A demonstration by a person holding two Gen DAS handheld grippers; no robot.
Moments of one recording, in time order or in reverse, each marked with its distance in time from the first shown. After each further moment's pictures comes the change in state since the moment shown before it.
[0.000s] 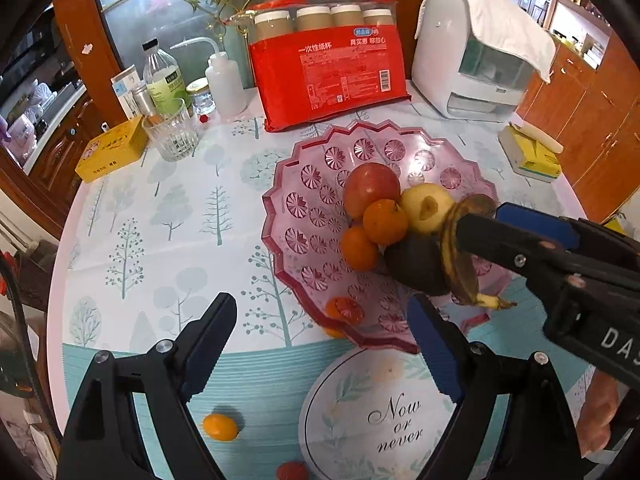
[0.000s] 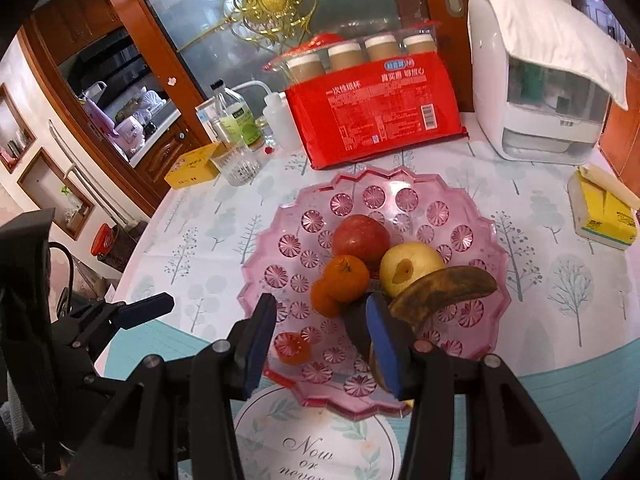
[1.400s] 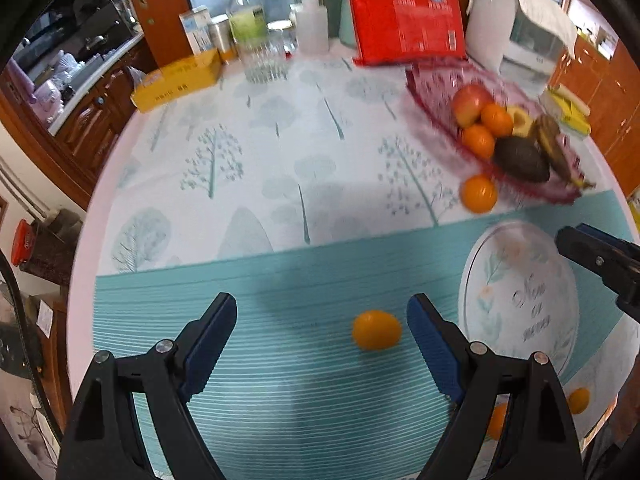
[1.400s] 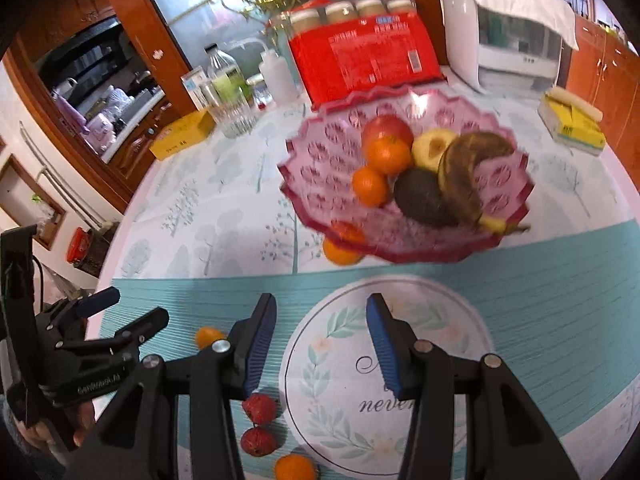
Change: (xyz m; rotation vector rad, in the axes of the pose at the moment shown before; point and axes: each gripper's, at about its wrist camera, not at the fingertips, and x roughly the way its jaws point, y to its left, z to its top) left arm 0.012 0.140 -0.126 -0.019 0.049 0.055; right arm 0.024 0.085 -0.112 0.114 0.025 -0.145
